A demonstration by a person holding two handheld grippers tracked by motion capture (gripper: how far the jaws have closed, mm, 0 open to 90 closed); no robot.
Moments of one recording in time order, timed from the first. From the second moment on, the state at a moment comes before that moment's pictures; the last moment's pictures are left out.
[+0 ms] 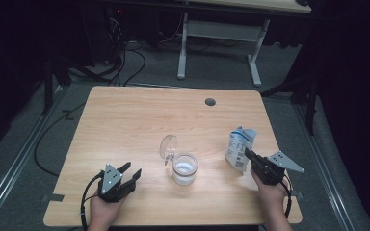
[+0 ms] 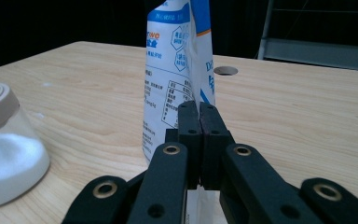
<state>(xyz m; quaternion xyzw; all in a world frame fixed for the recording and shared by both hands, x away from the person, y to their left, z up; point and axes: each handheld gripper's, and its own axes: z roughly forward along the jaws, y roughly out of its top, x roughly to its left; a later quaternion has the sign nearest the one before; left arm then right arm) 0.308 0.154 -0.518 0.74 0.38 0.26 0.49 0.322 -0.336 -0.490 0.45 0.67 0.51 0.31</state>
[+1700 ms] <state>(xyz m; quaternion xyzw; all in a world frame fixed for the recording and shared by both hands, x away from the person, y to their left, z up) 0.311 0.153 -0.519 0.74 0.38 0.25 0.49 0.316 -0.335 -0.494 0.47 0.68 0.48 0.29</state>
